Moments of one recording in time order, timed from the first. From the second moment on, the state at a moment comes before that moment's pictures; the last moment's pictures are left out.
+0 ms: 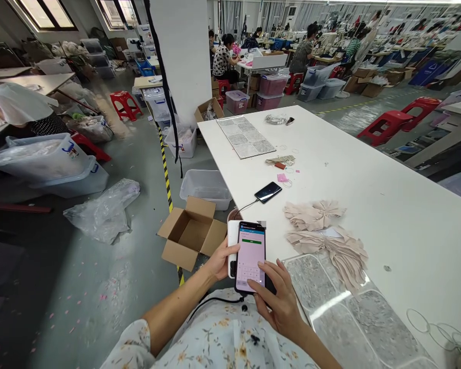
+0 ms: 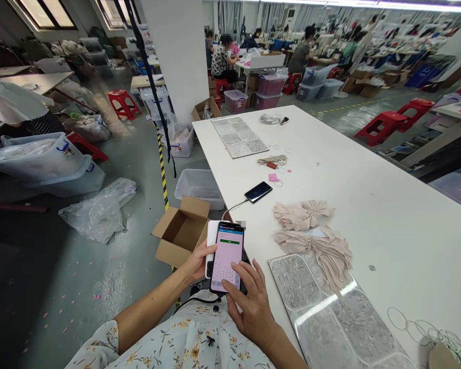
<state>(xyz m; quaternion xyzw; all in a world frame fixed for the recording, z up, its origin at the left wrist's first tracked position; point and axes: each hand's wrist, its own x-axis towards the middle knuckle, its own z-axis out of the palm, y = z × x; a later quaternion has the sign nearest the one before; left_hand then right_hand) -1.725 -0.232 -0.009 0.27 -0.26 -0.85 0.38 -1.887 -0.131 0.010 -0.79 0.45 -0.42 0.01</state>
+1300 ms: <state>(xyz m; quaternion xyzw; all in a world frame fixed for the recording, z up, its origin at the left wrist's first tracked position) -1.728 -0.229 -0.006 0.27 -0.26 -0.85 0.38 -1.890 -0.129 0.003 -0.84 0.39 -0.38 0.02</state>
